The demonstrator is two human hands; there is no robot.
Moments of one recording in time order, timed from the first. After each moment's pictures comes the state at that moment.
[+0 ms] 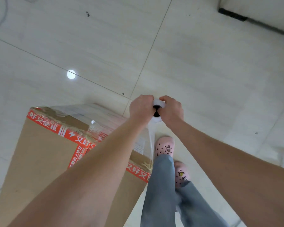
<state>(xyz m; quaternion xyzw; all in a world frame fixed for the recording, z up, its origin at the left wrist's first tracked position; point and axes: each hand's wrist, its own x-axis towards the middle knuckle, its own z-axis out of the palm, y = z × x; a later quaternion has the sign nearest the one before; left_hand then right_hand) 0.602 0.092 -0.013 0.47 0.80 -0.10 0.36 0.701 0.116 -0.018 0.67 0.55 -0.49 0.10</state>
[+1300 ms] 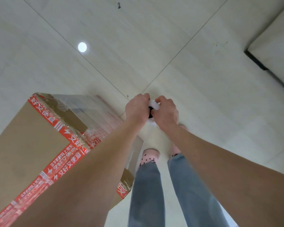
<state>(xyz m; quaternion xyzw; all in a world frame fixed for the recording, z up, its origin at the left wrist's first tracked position) 0.561 0.138 -0.013 0.35 0.88 -0.04 0.33 0.643 0.191 -0.011 0.55 0.67 -0.46 0.19</state>
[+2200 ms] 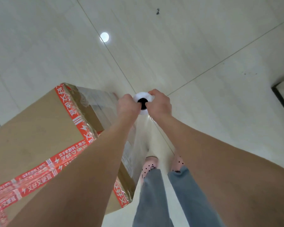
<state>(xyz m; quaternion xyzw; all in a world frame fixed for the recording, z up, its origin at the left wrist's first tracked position) 0.472 0.098 -0.023 -0.03 0.93 0.11 0.36 0.535 0.186 -0.005 0.46 0.68 -0.53 0.19</state>
